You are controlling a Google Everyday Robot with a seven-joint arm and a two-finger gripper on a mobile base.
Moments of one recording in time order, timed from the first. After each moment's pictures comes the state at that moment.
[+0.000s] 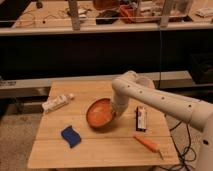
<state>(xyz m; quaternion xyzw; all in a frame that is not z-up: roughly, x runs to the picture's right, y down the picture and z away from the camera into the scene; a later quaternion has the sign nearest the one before) 0.056 0.135 0.802 -0.26 -0.24 -0.49 0.79</state>
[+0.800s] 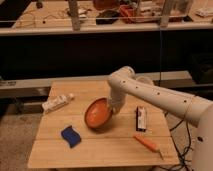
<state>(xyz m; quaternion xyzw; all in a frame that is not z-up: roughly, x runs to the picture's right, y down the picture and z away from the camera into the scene) 0.047 0.120 0.794 -0.25 -0.25 -0.52 0.77</state>
